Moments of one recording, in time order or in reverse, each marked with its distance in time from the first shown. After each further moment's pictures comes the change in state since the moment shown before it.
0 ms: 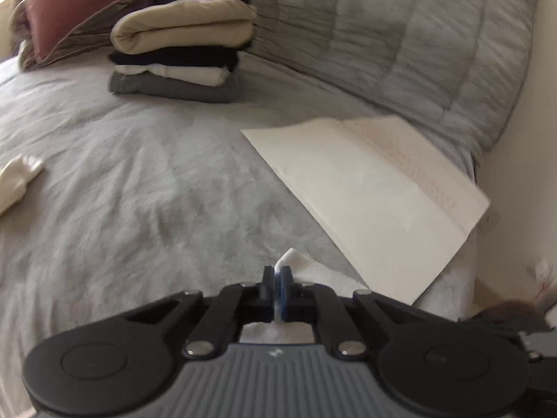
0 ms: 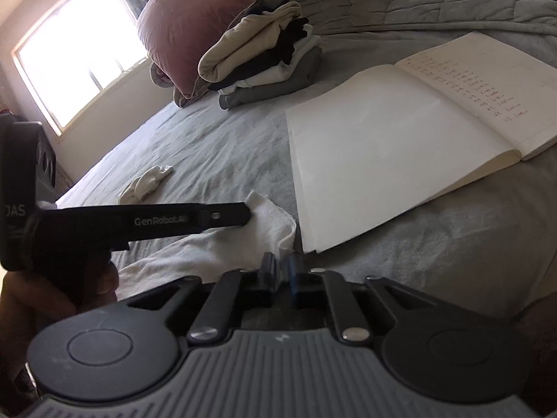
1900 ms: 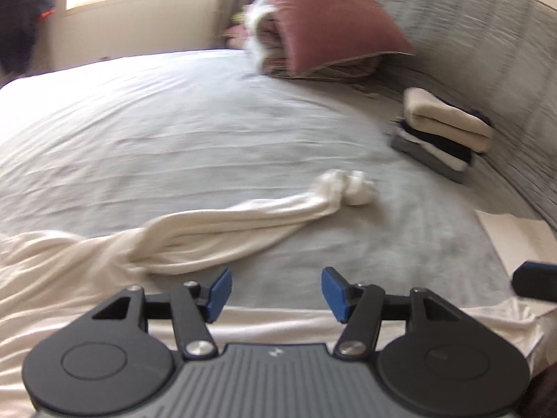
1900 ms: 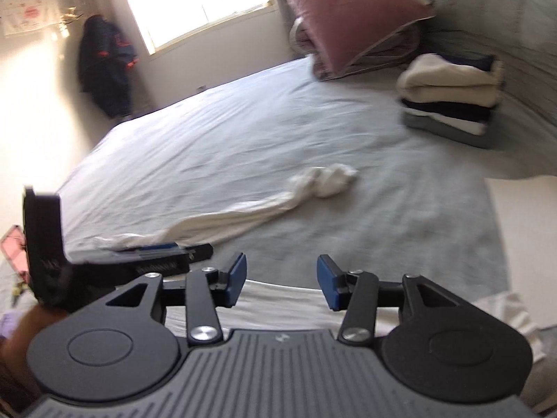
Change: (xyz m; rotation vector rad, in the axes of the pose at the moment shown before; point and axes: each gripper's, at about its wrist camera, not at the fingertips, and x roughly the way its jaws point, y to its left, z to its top) left arm -0.223 0.155 -0.046 -0.340 -0.097 0.530; right arm -0.012 0.224 0.043 -0.351 0.169 0.205
